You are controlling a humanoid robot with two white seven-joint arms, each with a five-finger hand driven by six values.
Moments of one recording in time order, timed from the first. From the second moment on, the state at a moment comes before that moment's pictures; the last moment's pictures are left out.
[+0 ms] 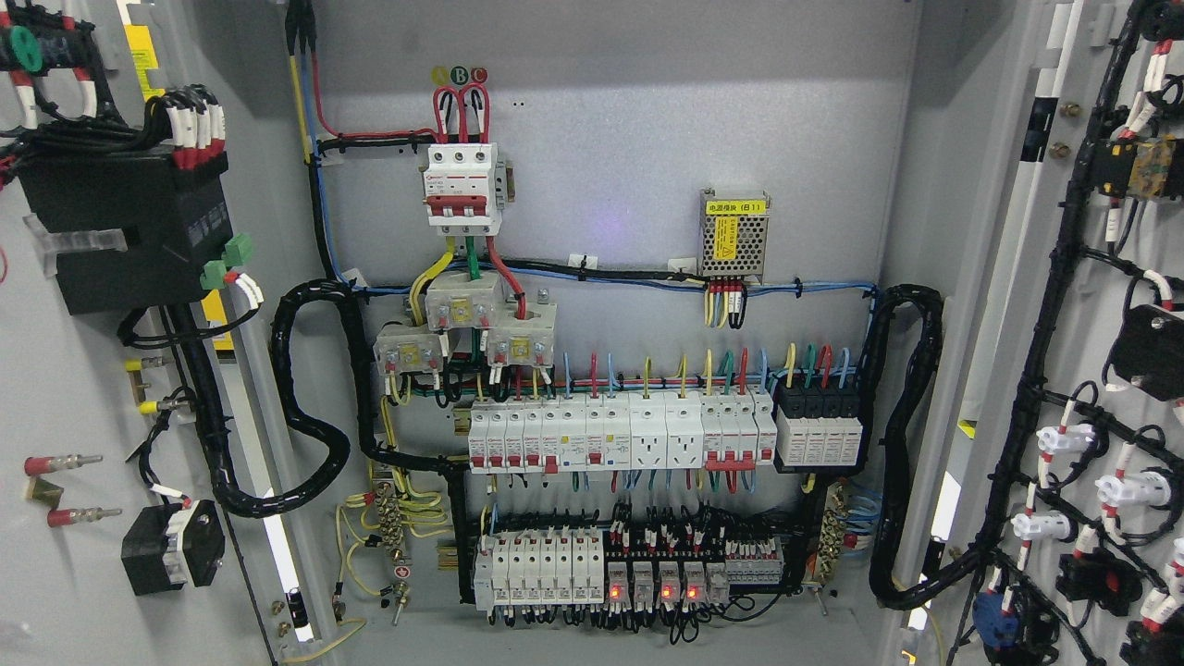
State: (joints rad) left arm -0.07 -0.04 -0.37 0.00 0.44 -0.10 -0.10; right arm -0.60 0.14 0.76 -1.62 -0.41 0.34 0.67
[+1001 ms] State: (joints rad) left arm 0.17 0.02 -0.27 -0.54 0.44 -0.13 -0.12; right arm -0.05 -0.11 0.36 -1.85 -0.36 0.08 0.61
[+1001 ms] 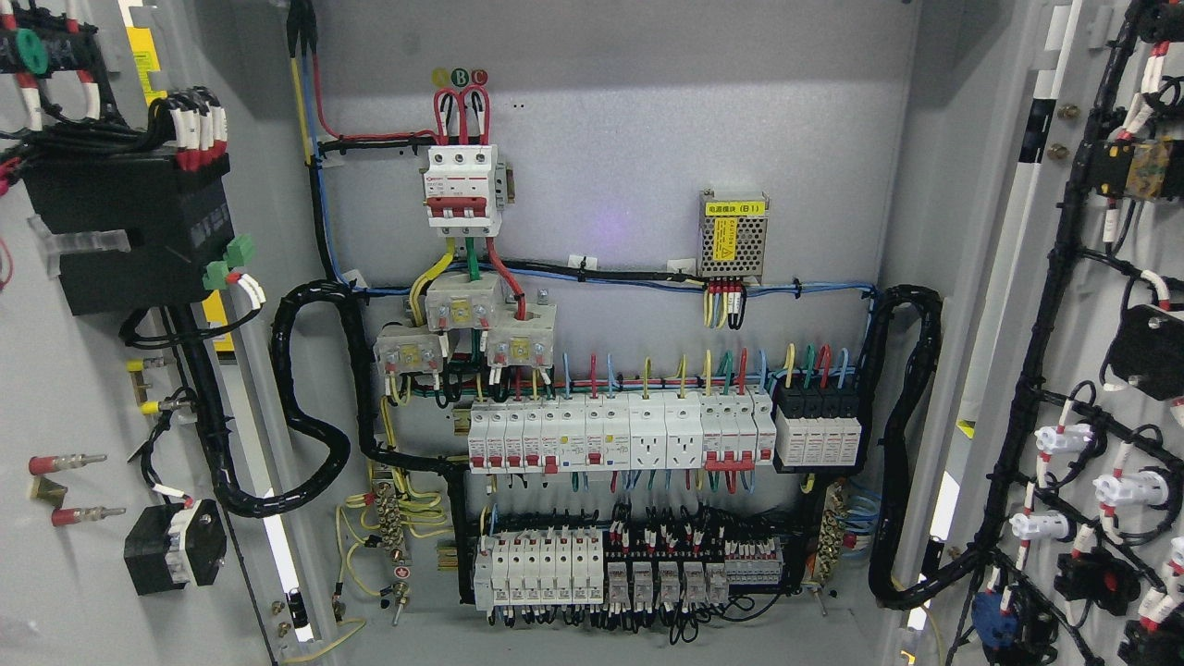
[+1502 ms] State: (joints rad) left arm 0.36 0.05 -0.16 -1.11 0.34 -0.12 -0.18; right arm 0.32 -0.18 0.08 -1.95 -0.36 -0.30 0.60
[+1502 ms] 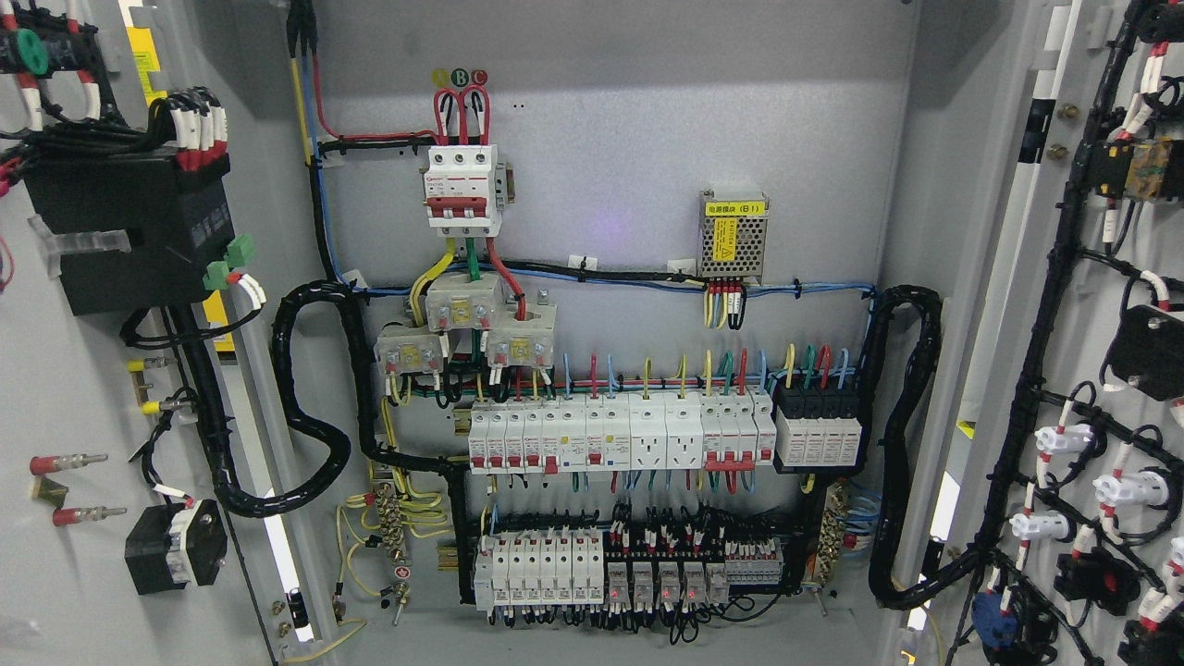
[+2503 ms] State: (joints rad) left arm 0.56 0.13 -0.04 -1.90 0.27 -0.48 -0.31; right arm 0.43 -0.30 -0.21 -2.07 -0.50 -0.49 0.40
